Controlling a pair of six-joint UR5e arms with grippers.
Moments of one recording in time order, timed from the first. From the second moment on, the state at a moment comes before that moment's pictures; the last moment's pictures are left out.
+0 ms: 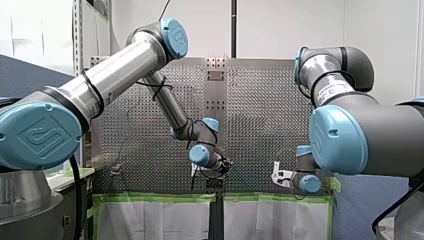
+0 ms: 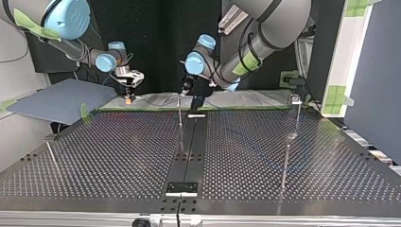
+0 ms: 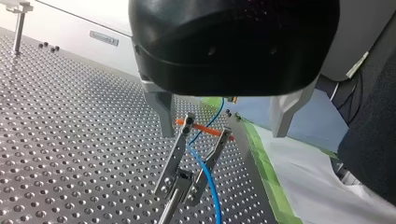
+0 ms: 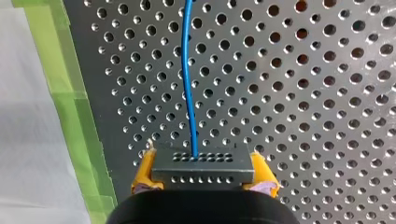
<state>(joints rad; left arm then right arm) -0.60 -2.45 -1.54 -2.64 -1.67 -1.72 1.72 -0.51 1.60 -0.91 1.29 1.70</state>
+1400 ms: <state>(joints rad) -0.58 -2.30 -1.69 -2.65 -1.76 -1.73 1.72 -0.51 1.60 -0.91 1.30 1.70</state>
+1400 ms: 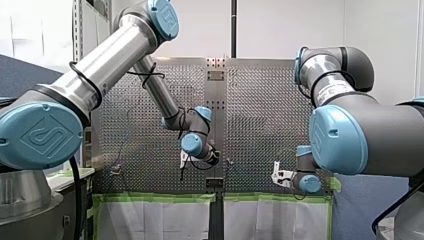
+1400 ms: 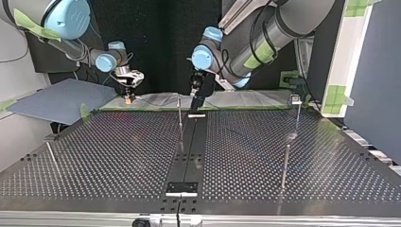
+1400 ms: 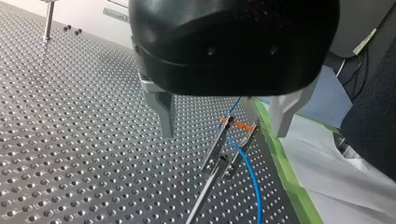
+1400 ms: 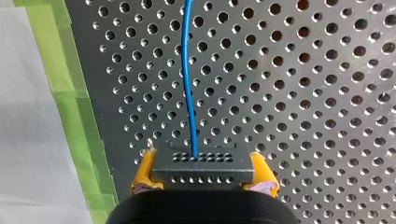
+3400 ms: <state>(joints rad) -0.56 -1.86 -2.13 -2.38 -1.81 -1.92 1.74 -0.51 1.59 -0.91 1.31 1.69</state>
